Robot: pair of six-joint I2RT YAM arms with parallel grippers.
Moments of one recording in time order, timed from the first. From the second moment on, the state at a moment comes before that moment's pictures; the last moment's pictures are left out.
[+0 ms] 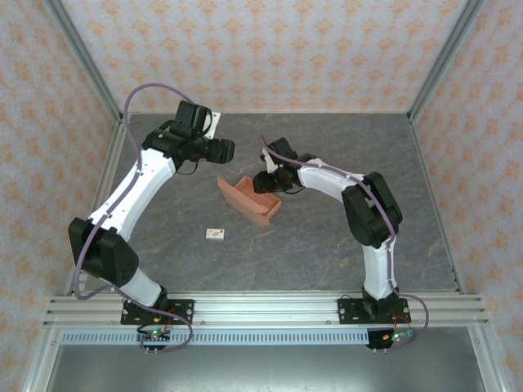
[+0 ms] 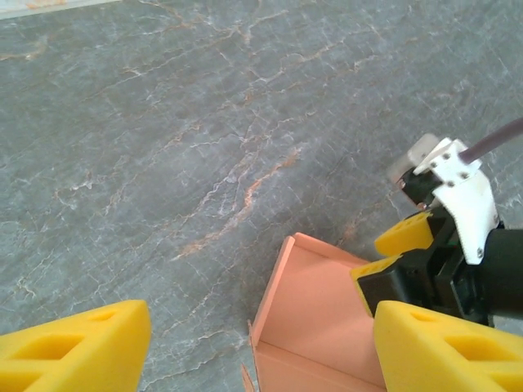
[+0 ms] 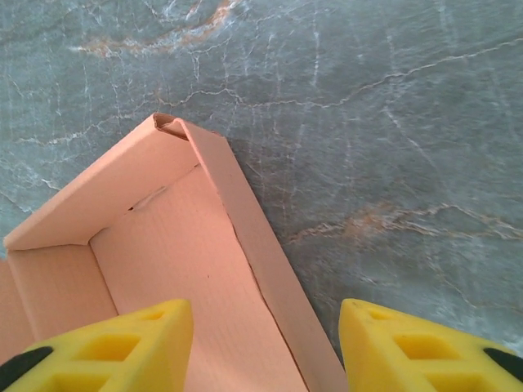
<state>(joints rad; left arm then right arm) -0.30 1.56 1.54 -0.81 0.05 -0.14 0.60 2.02 1.47 -0.48 -0.24 0.34</state>
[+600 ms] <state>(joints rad) -0.30 1.36 1.20 -0.64 -0.01 -0.27 0.49 2.06 1.47 -0.53 -0.07 0.47</state>
